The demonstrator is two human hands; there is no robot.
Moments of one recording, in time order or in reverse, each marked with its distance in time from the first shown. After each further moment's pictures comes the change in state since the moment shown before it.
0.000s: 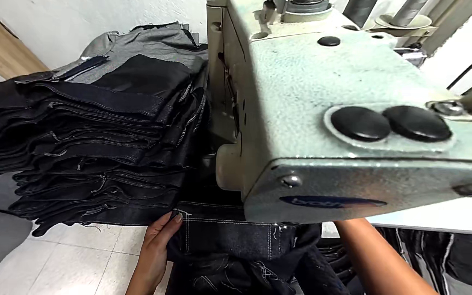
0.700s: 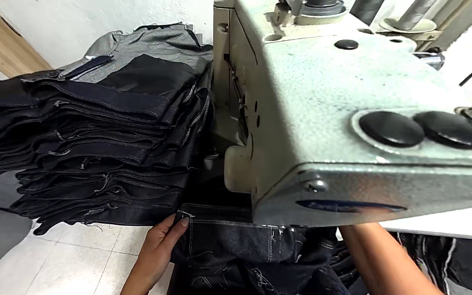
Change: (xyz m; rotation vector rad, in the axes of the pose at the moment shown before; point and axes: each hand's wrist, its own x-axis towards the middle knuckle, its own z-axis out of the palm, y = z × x) left_hand 0.002 0.007 -0.016 0.396 -0.118 0.022; right_hand 0.013 -0.083 -0.025 0.256 -0.134 0.831
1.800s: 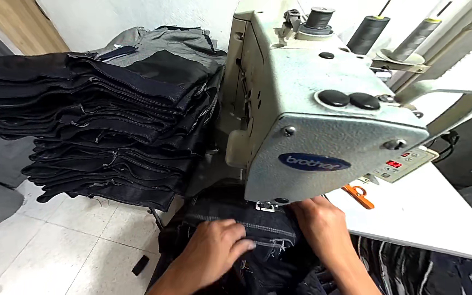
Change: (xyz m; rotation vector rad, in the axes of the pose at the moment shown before) left_hand -0.029 0.040 0.084 0.527 -0.295 0.685; right_hand -0.039 0.061 0.004 -0.788 0.374 -0.909
